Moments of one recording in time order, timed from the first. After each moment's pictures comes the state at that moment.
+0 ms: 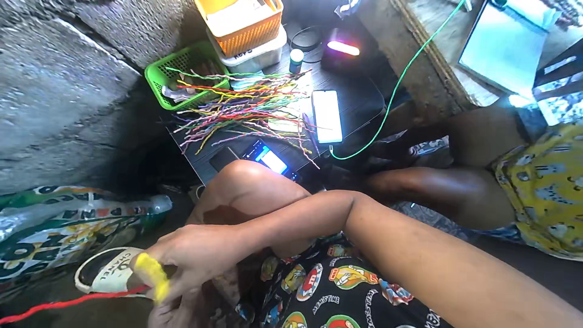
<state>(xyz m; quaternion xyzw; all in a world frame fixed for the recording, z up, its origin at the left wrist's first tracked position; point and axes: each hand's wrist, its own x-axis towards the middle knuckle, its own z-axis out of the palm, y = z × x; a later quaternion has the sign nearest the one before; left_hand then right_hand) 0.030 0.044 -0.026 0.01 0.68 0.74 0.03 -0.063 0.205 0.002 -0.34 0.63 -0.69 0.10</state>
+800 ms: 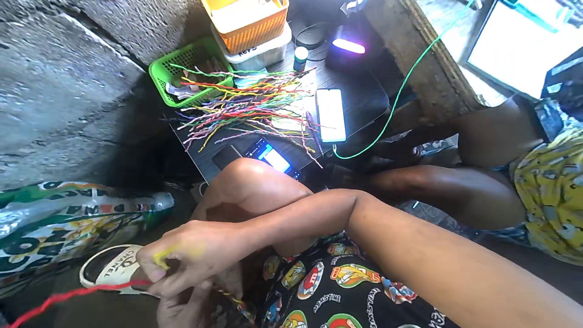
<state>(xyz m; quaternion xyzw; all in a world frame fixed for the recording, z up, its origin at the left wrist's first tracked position) 0.032 0.052 -0.020 -0.02 0.68 0.73 0.04 -0.066 0.204 0.000 -0.34 0.63 -0.68 0.10</state>
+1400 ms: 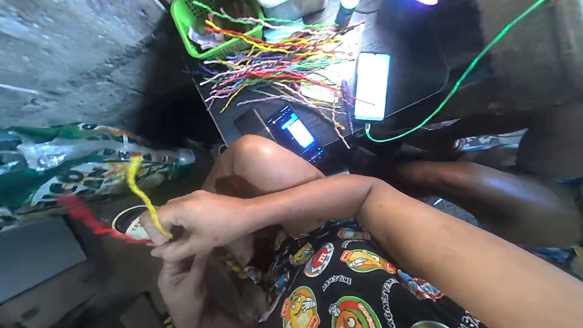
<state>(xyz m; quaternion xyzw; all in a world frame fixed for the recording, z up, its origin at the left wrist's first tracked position) 0.040 0.044 0.004 -0.06 0.74 0.67 0.00 -0.065 0.181 -0.002 -0.34 0.58 -0.73 0.11</state>
